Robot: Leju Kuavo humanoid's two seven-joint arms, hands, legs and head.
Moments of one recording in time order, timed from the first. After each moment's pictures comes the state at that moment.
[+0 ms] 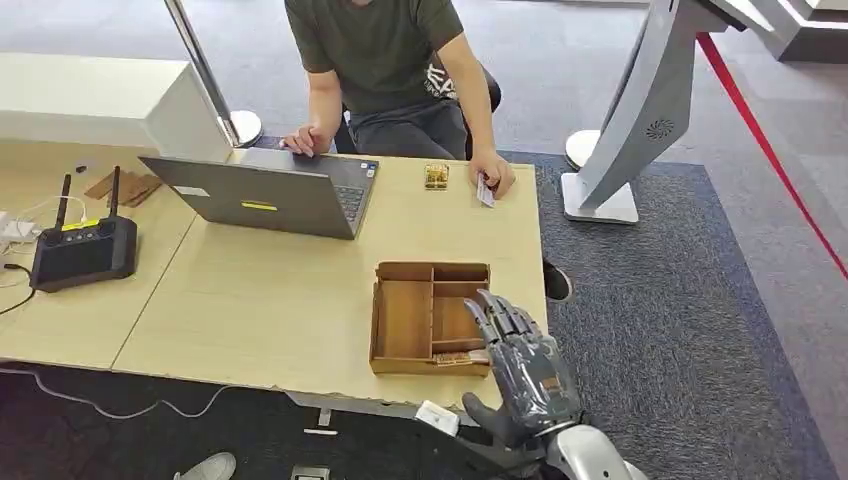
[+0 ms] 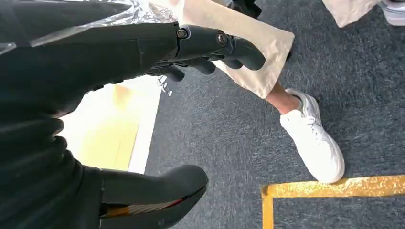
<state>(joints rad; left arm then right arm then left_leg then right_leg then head) -0.09 0.08 -1.10 -0.24 0.56 0.68 0.48 -0.29 -0.36 0.98 -1.96 0.72 0.07 0.58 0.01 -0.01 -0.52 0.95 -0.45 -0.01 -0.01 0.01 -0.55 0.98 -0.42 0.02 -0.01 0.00</state>
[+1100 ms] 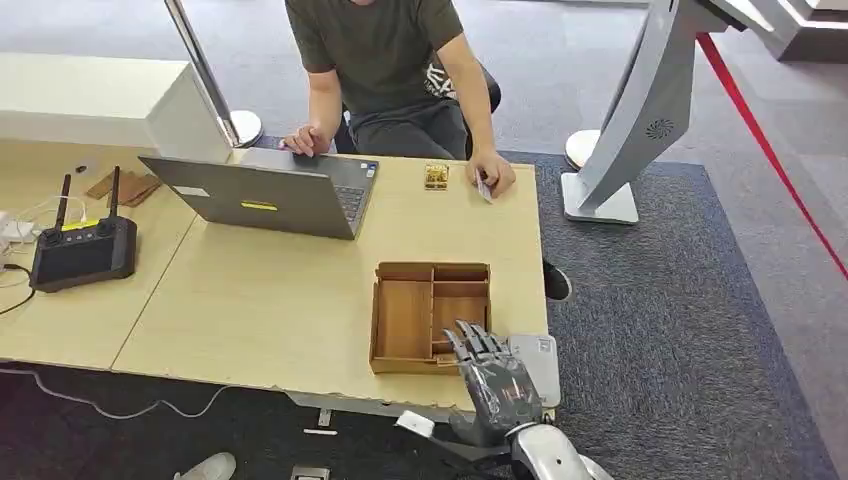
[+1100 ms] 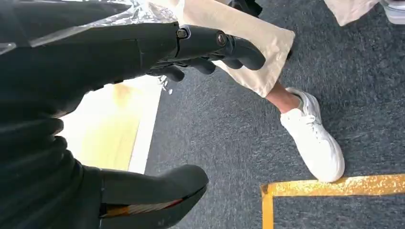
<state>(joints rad) -0.09 0.08 -1.10 -0.24 0.57 0.68 0.48 -0.32 -0.29 1.06 -1.68 0.69 0.02 0.52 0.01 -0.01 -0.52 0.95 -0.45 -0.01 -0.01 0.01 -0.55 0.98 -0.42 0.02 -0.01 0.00</state>
